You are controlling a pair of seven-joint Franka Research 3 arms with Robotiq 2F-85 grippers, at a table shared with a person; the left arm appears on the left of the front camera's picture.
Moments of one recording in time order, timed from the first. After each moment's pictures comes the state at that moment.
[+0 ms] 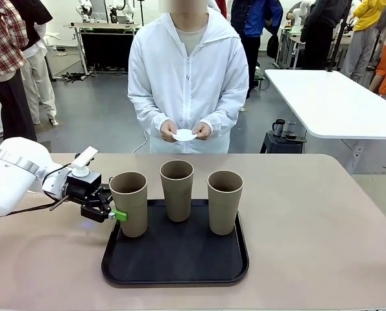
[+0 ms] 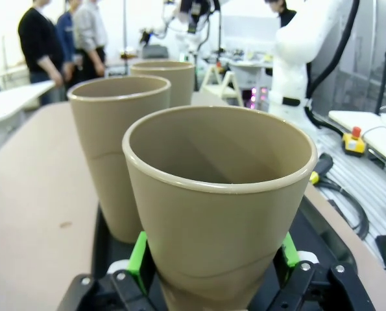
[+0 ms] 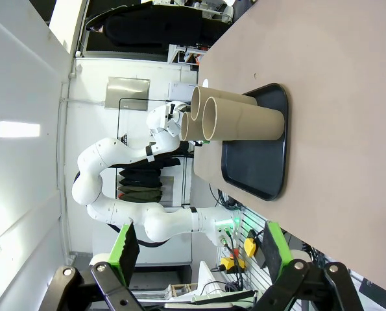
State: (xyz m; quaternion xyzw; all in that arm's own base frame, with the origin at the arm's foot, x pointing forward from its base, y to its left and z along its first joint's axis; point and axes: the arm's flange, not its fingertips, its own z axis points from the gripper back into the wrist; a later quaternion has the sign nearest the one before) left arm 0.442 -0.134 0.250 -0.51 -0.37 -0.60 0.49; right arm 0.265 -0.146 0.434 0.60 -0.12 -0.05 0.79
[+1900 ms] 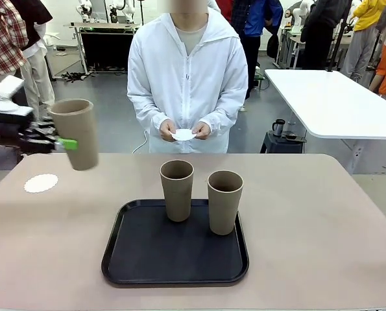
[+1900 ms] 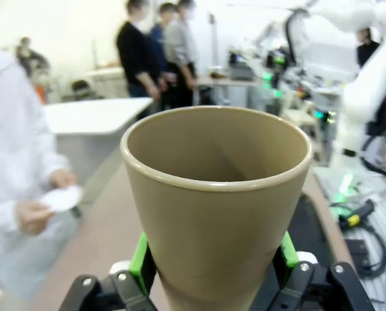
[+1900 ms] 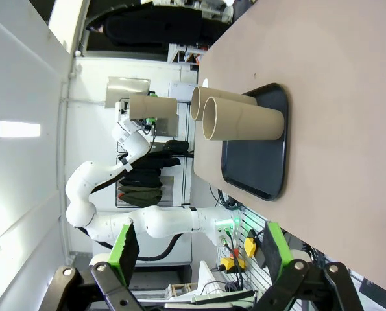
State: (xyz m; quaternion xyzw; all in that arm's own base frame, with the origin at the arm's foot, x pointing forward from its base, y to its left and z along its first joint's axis) left arm 0.451 0.005 0.414 -0.43 -0.48 -0.50 0.58; right arm 0.265 -0.146 0.434 0.60 -0.12 -0.05 0.79
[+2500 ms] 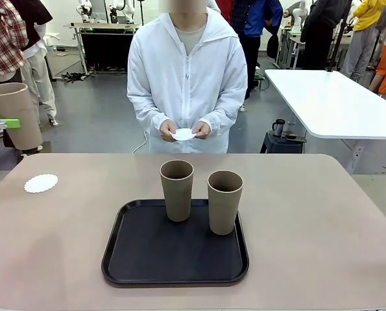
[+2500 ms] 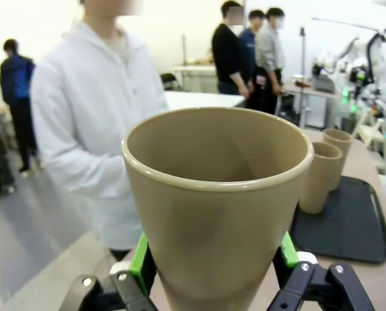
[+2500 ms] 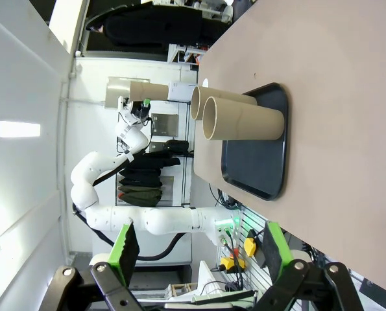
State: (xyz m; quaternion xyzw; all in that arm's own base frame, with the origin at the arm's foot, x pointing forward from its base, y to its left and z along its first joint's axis) left arm 0.487 0.177 0.418 -0.36 -0.55 -0.40 0.64; right arm 0.265 -0.146 0.434 0.60 -0.12 -0.05 0.79
